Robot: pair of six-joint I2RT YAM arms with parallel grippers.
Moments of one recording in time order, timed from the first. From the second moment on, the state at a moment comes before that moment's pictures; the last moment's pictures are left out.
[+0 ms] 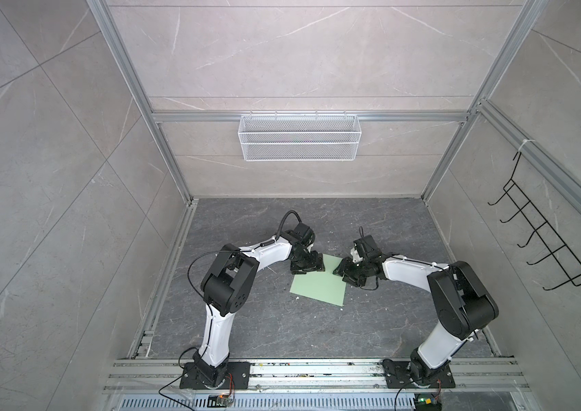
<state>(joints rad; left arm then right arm) -0.66 2.05 1.43 -0.58 0.38 -0.56 0.39 1.72 0.89 -0.25 -0.37 0.84</state>
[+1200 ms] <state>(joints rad) -0.55 2.01 1.20 -0.12 0.72 -0.76 0.37 1.84 0.85 0.14 -0.65 0.82</state>
